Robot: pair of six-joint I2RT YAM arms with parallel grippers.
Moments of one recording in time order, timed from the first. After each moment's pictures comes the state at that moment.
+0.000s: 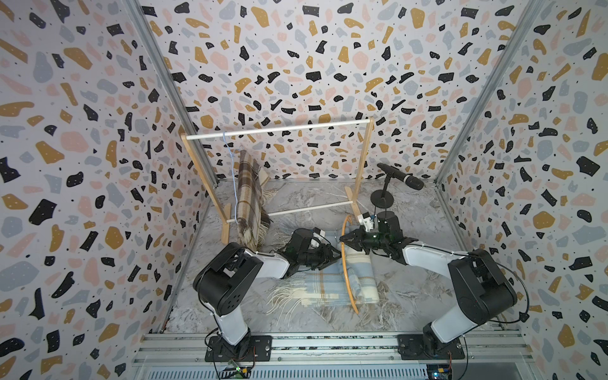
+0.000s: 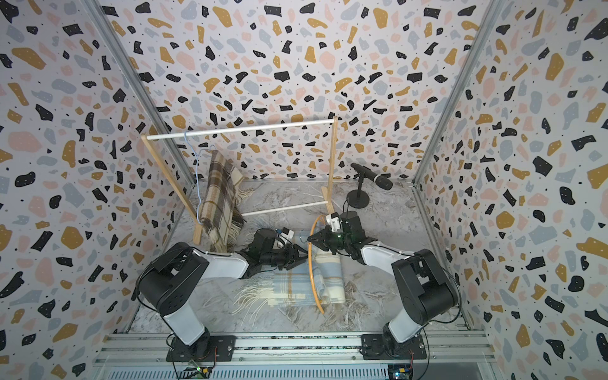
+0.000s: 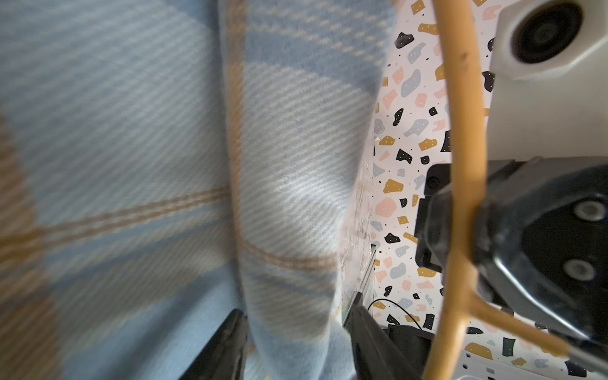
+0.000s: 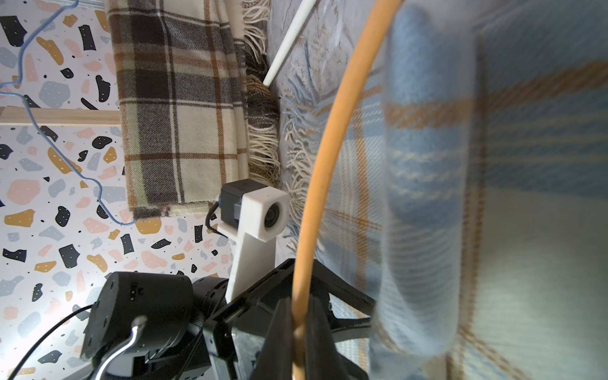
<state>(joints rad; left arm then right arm) -0.65 1.76 0.71 0.47 0.63 -1.03 0.45 1.59 0.79 0.23 -0.74 1.05</state>
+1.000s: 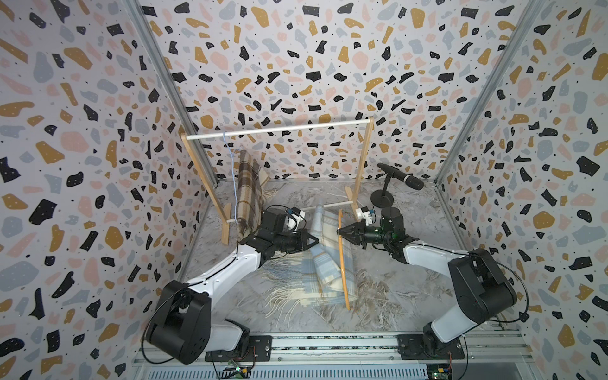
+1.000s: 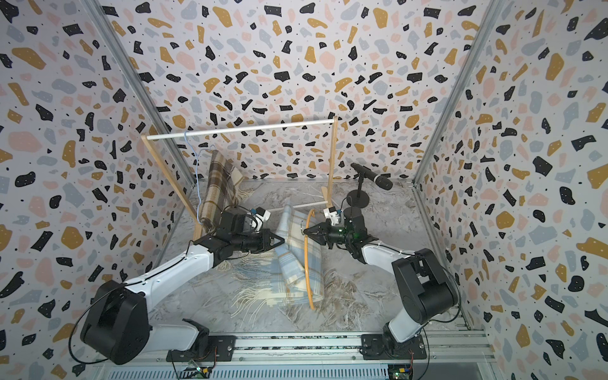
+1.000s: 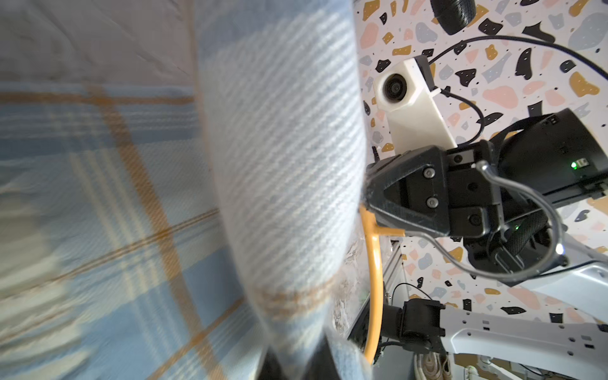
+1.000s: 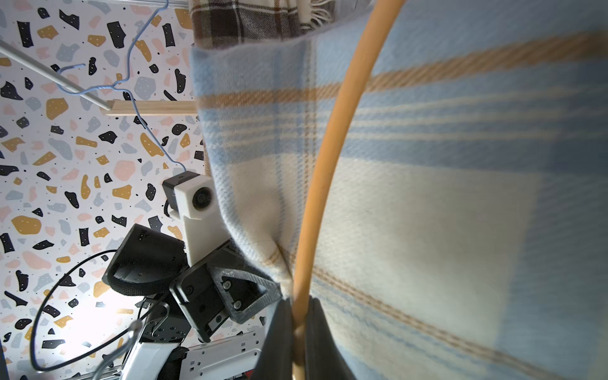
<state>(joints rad) -0.39 1.33 0.85 -0.24 0.67 -0.59 0.43 1.60 0.81 0.43 -0.89 1.23</state>
